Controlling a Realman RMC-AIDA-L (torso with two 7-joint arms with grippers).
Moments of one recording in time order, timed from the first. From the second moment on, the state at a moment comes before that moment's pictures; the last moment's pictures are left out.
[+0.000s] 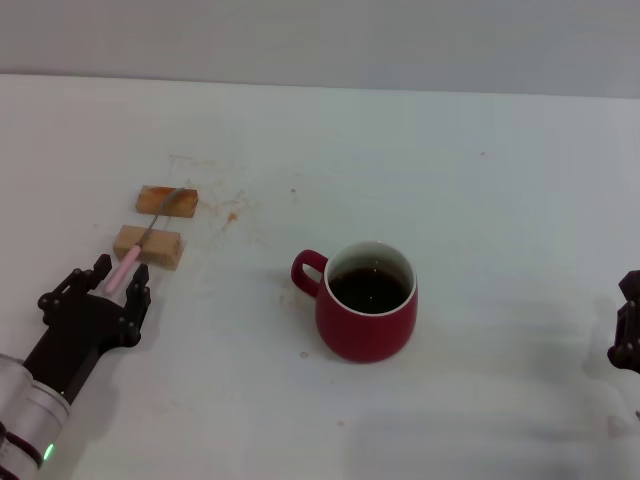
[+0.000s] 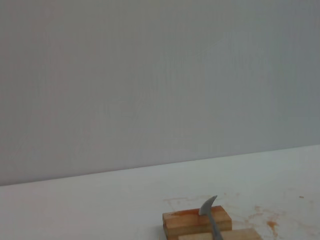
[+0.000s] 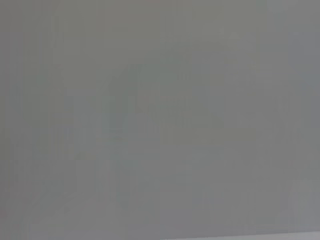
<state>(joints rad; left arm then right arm) -0.19 -2.07 -0.64 -0.31 2.35 1.08 0.00 0.15 2.08 -0.08 0.34 -1.55 -1.51 0.05</state>
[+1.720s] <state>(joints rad) -0.19 -2.07 -0.63 -0.34 2.35 1.27 0.08 0.16 2.09 -0.08 0.34 -1.55 -1.51 0.05</state>
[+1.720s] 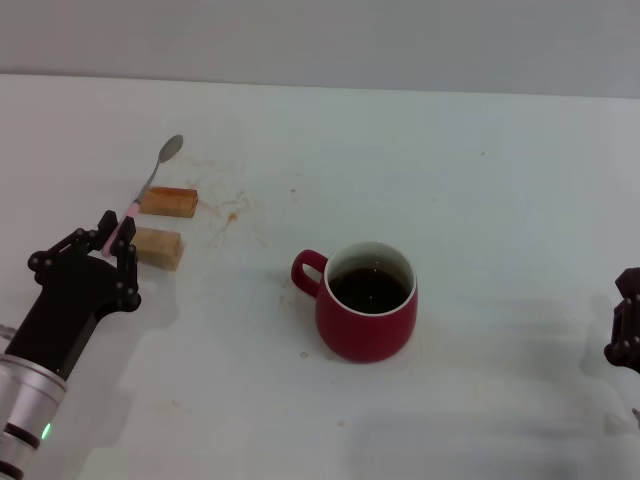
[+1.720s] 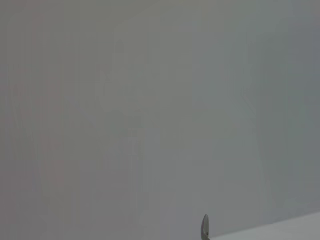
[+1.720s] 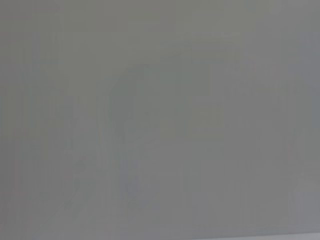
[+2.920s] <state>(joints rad) -0.14 -1.93 -1.12 -1.15 2.70 0.40 0.18 0.20 2.08 0.04 0.33 -1.54 -1.53 0.05</state>
